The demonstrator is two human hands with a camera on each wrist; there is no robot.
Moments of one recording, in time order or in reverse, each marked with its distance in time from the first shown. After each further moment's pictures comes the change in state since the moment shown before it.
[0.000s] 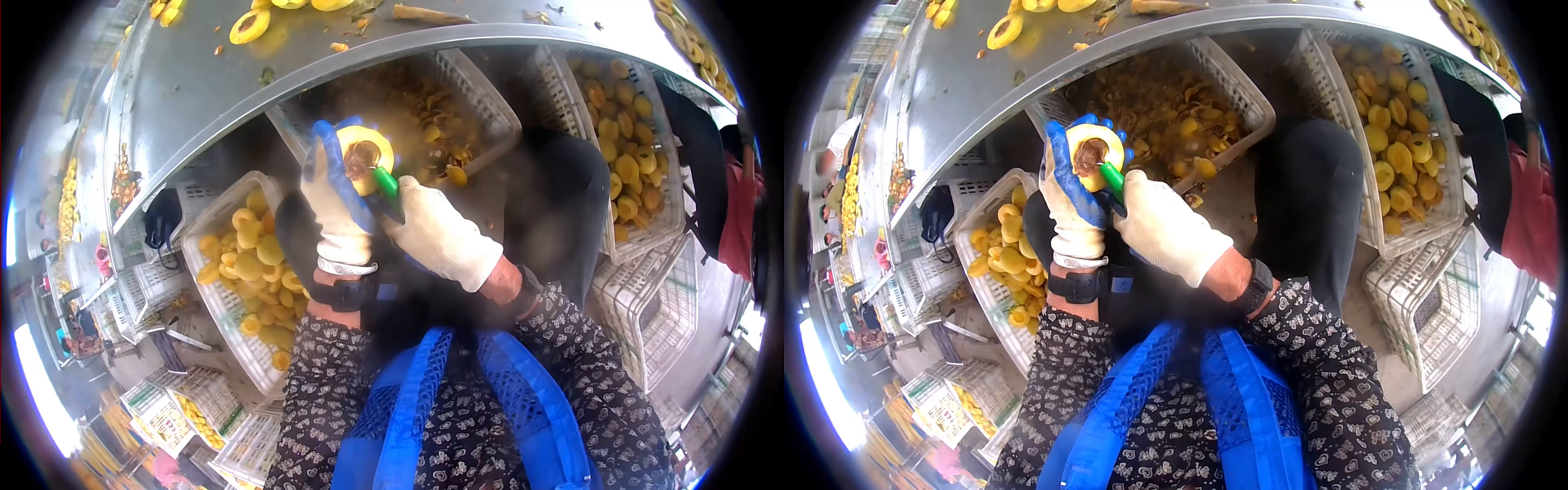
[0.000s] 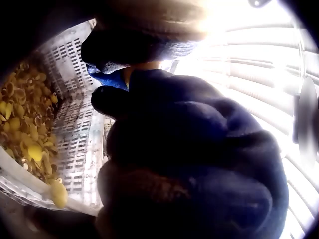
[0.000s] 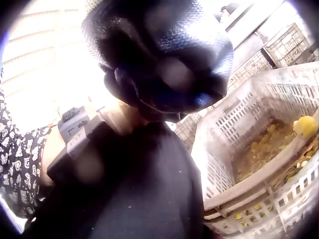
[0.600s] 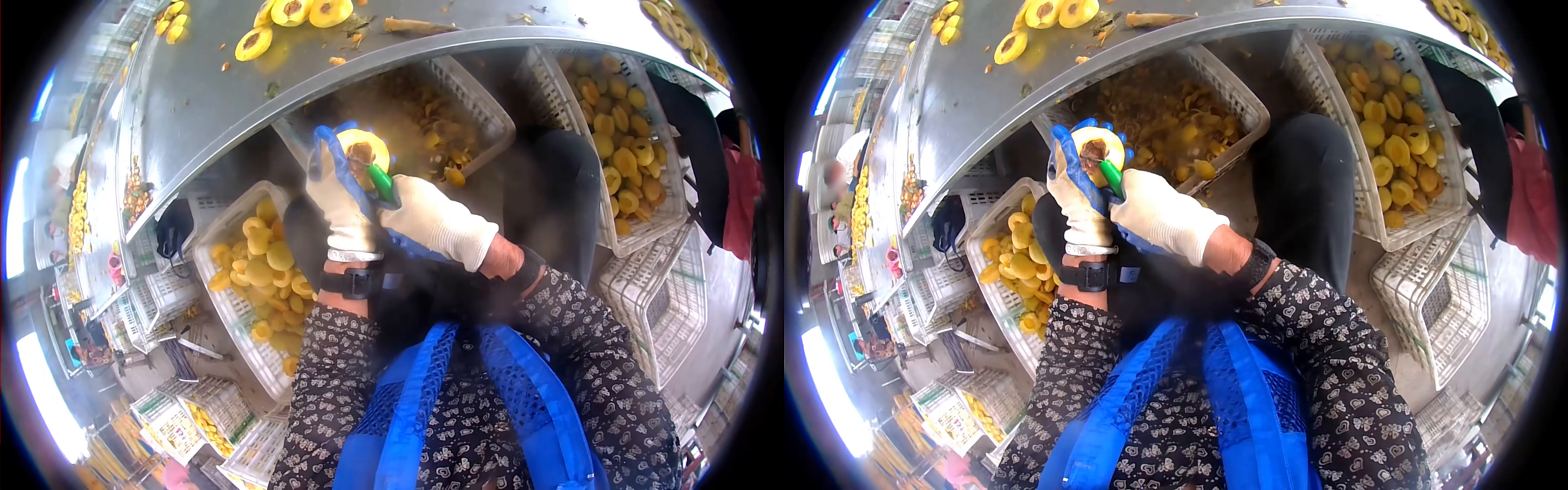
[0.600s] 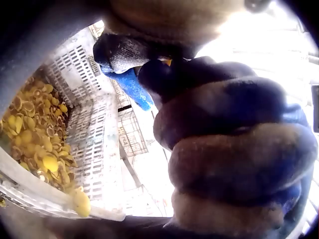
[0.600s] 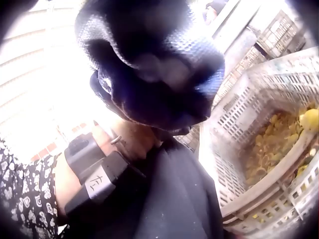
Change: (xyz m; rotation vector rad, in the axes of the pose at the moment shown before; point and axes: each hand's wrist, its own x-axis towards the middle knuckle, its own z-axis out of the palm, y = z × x) left_hand 0.005 -0.011 0.012 -0.487 0.112 -0.222; right_hand 0.012 0.000 -0.004 0.125 -0.087 0.080
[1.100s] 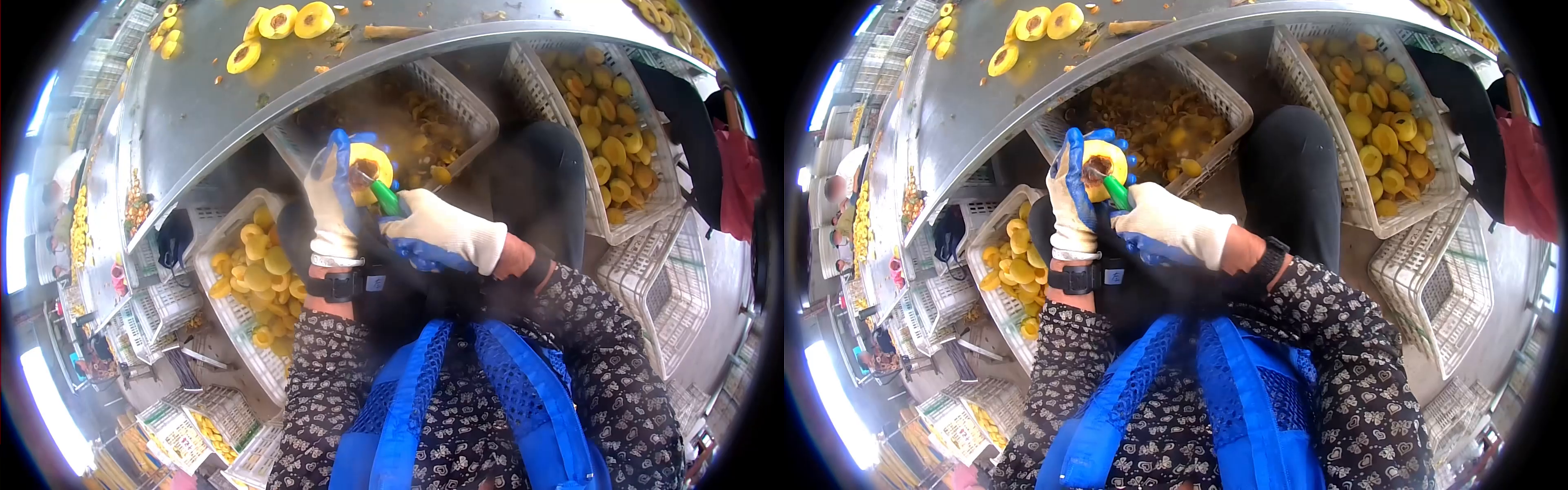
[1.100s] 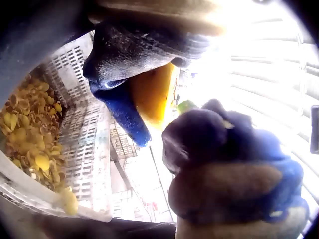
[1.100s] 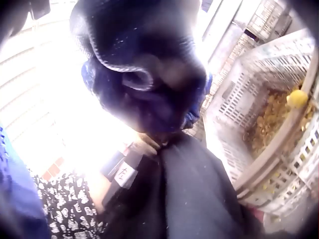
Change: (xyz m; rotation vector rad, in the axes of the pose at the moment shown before) left_hand -0.010 0.024 0.001 -0.093 -0.195 -0.323; right_hand -0.034 0.007 -0.022 0.416 -0.269 0.109
